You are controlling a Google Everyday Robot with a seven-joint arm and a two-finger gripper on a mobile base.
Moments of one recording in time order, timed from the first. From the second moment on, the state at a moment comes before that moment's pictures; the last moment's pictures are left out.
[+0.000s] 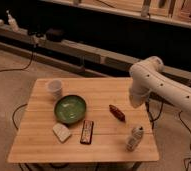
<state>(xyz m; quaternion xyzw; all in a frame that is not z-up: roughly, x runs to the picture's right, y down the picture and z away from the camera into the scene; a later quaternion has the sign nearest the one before) 0.230 0.090 0.751 -0.31 -0.07 -0.27 0.91</state>
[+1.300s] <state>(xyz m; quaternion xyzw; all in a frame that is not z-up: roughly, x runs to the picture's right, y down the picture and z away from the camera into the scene) 0.232 0.089 0.750 -0.31 -0.07 -0.26 0.91</state>
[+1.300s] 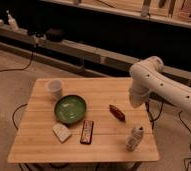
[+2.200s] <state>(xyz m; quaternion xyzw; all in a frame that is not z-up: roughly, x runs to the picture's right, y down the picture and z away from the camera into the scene) 0.298 0.208 0.654 -0.52 0.07 -0.08 0.85</state>
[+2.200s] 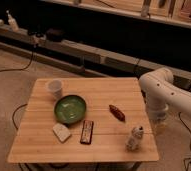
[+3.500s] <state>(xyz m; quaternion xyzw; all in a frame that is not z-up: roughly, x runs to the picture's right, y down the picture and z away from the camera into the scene) 0.276 0.216 0.648 -0.55 0.02 -0.09 0.83</state>
